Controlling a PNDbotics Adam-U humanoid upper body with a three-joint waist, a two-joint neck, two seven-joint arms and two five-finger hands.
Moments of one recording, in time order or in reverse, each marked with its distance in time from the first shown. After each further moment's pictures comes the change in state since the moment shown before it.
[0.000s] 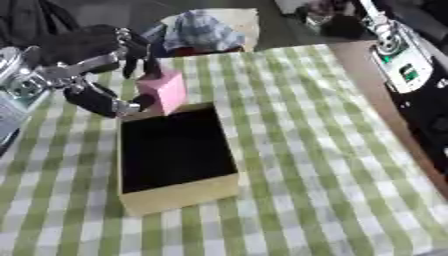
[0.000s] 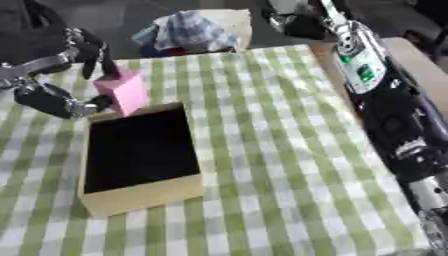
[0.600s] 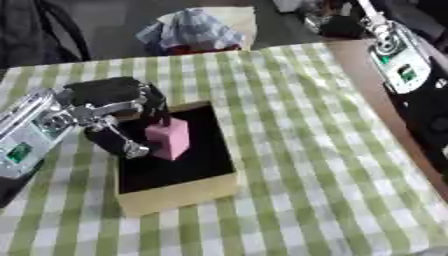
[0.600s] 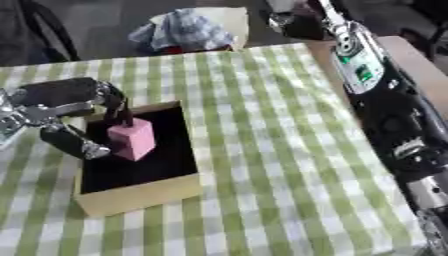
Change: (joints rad) left arm 0.069 -0.056 -0.047 0.081 -0.035 -0.052 -0.125; right arm 0.002 0.000 0.000 0.000 -0.003 0.000 0.000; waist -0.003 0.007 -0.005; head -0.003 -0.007
